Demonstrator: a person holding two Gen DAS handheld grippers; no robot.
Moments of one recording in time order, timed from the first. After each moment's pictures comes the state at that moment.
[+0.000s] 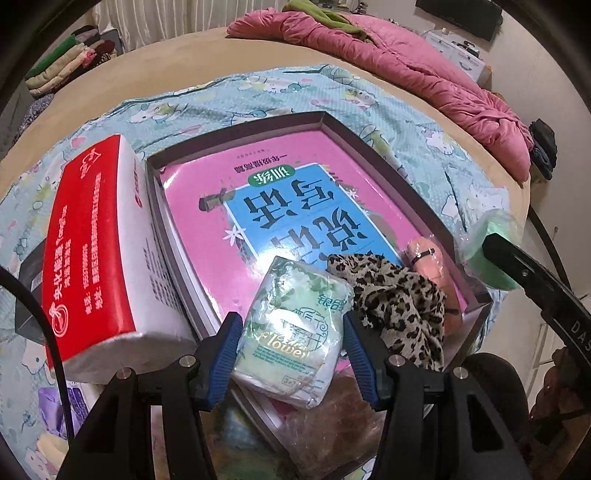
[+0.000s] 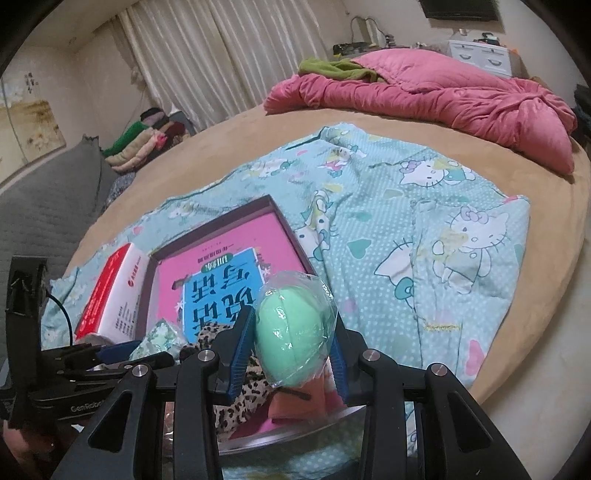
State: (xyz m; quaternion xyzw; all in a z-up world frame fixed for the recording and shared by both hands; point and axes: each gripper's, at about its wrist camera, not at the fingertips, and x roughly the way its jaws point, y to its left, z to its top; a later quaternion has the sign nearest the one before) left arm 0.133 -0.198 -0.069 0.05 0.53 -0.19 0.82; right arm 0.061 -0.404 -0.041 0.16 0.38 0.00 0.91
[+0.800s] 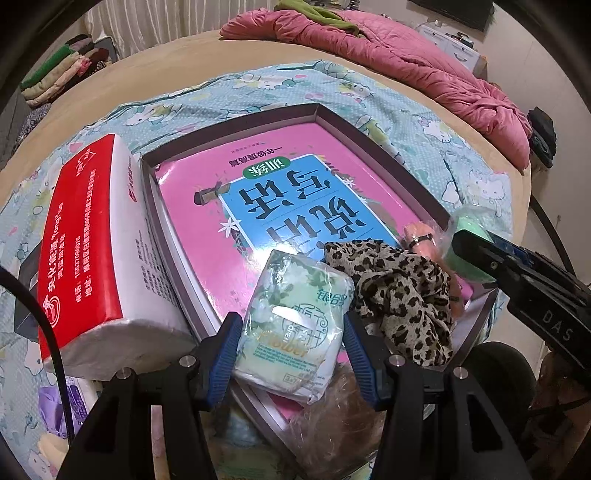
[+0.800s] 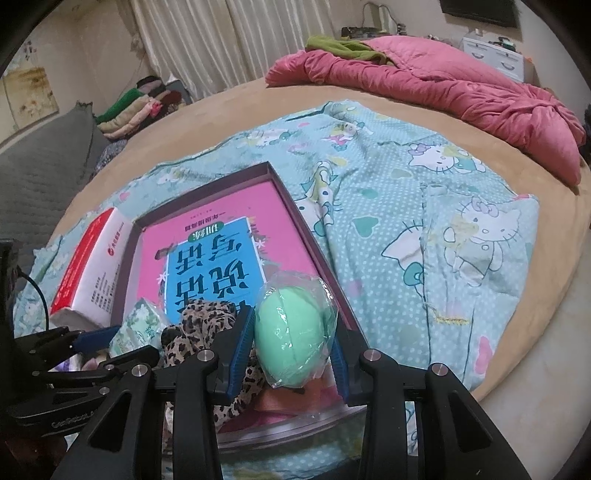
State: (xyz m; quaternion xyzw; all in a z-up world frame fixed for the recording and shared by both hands) left arm 0.127 -0.202 -0.074 0.07 0.53 -0.19 0.82; right arm 0.078 -0.387 -0.060 0.12 0.42 0.00 0.90
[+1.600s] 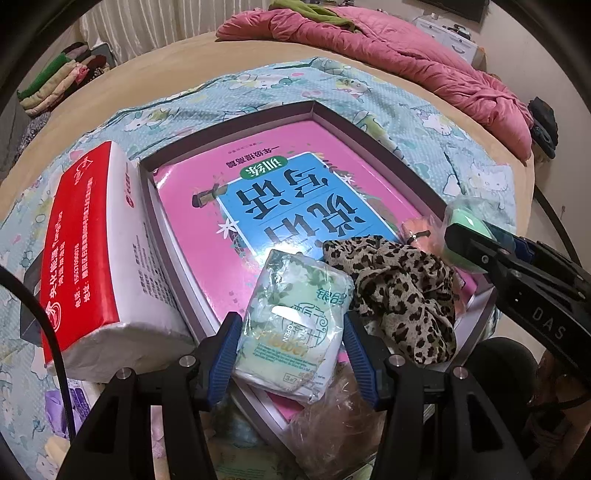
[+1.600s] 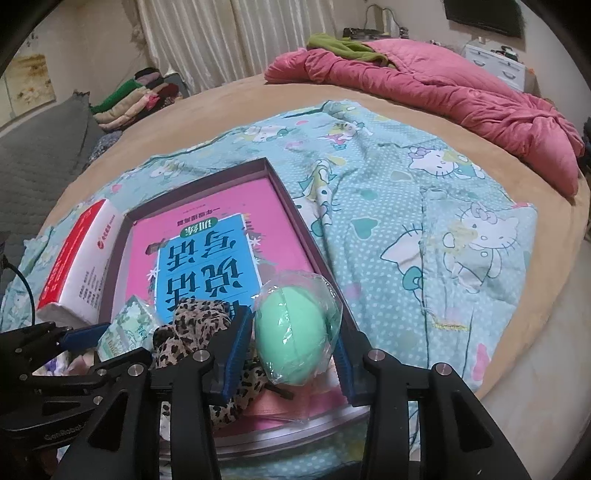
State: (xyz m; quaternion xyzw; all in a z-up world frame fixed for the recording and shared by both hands) left arm 0.125 -0.208 -0.075 0.09 0.53 -0.19 0.82; right arm 0.082 -0.382 -0.062 0.10 0.43 -0.02 0.90
